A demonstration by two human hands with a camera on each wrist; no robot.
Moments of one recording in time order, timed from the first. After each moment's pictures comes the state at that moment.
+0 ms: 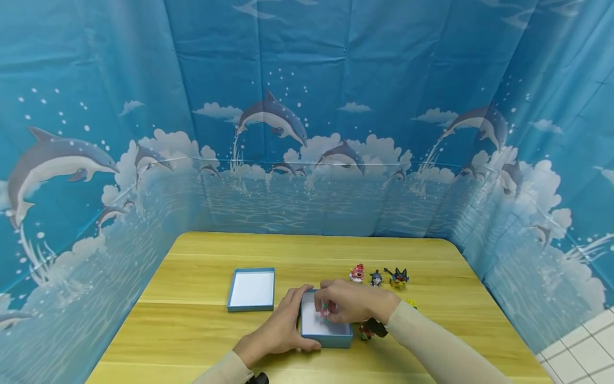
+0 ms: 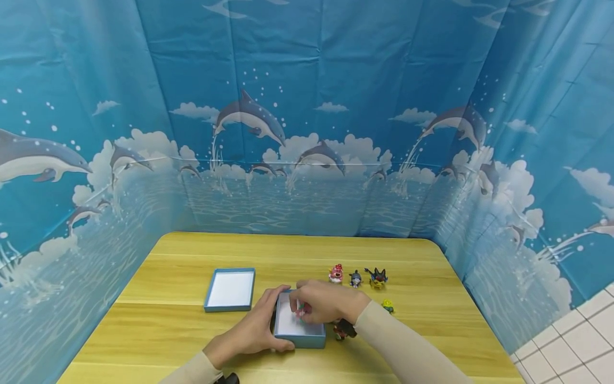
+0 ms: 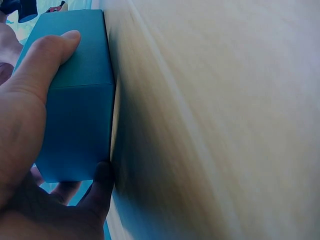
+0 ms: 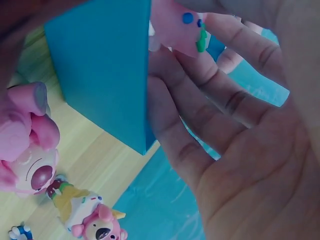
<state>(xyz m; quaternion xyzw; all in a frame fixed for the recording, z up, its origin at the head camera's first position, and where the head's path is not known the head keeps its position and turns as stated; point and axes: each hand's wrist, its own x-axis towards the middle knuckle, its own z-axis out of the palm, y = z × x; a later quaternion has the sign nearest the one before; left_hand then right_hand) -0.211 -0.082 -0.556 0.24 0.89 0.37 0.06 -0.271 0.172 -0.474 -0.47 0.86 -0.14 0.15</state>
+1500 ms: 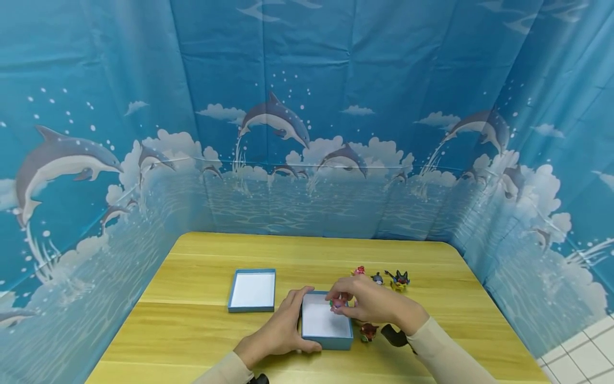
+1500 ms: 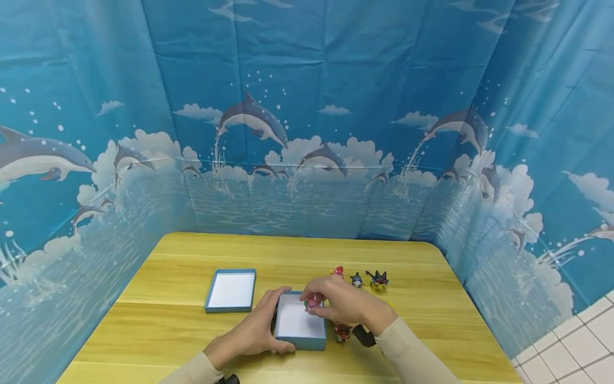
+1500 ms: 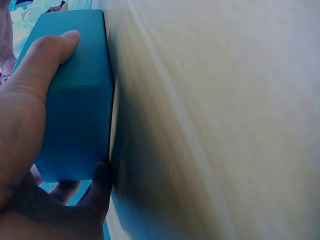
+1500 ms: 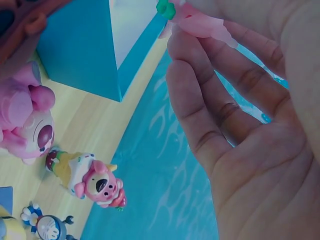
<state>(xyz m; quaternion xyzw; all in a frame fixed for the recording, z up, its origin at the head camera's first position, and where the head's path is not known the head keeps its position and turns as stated) -0.214 -0.082 -0.558 0.24 0.90 0.37 0.06 -0.256 0.208 -0.460 -0.47 0.84 -0.25 0.07</state>
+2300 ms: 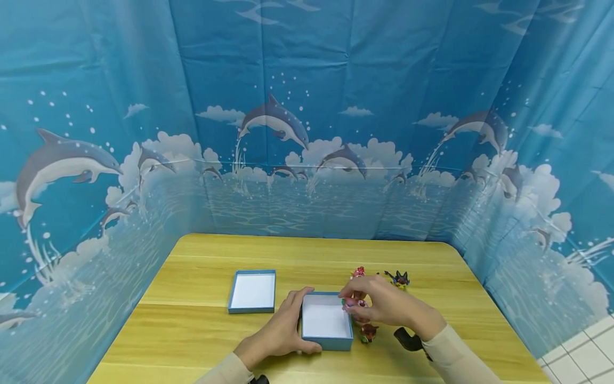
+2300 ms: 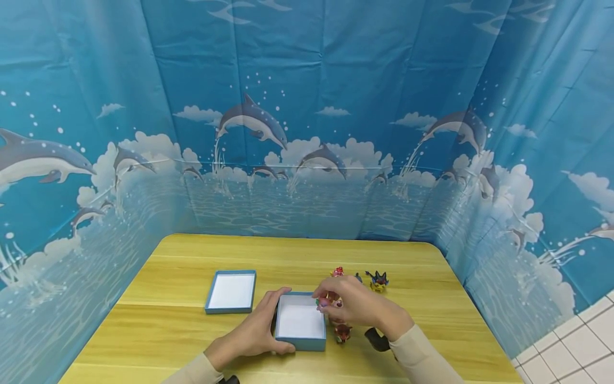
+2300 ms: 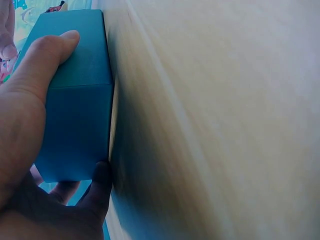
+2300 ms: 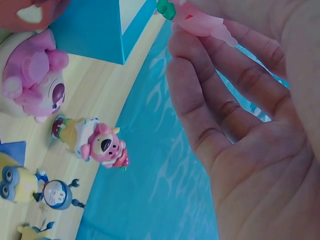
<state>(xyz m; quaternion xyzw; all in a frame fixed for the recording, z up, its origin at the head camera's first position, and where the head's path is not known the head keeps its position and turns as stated) -0.215 -0.082 -0.561 0.24 0.90 0.37 0.05 -0.250 0.236 -0.460 -0.46 0.84 -0.27 0.02</state>
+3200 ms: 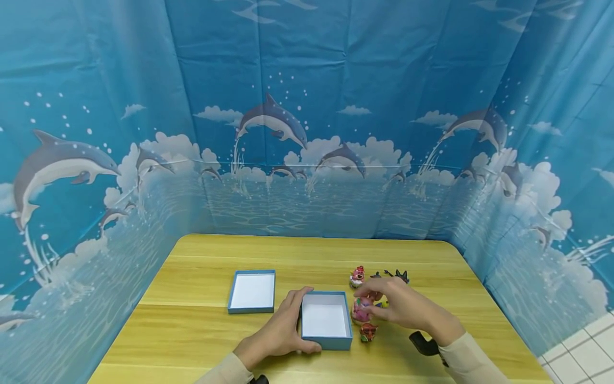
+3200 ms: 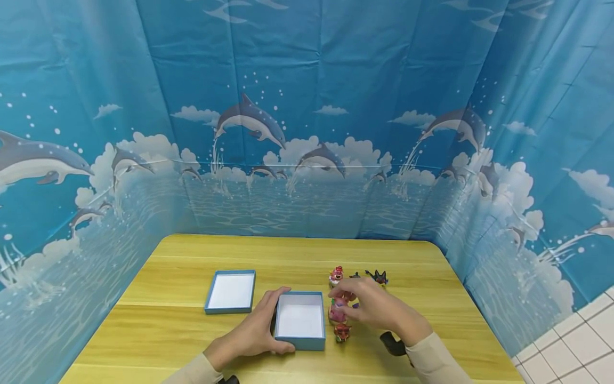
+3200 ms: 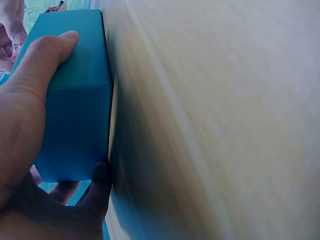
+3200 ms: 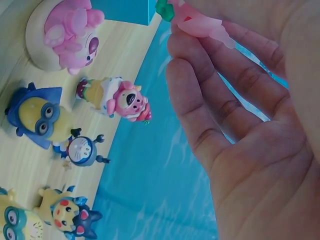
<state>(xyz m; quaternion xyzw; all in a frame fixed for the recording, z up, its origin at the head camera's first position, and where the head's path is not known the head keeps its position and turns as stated) -0.213 -0.080 -0.558 0.24 0.90 0.37 0.05 -0.246 0.271 -0.470 -0.44 0.86 -0.27 -0.02</state>
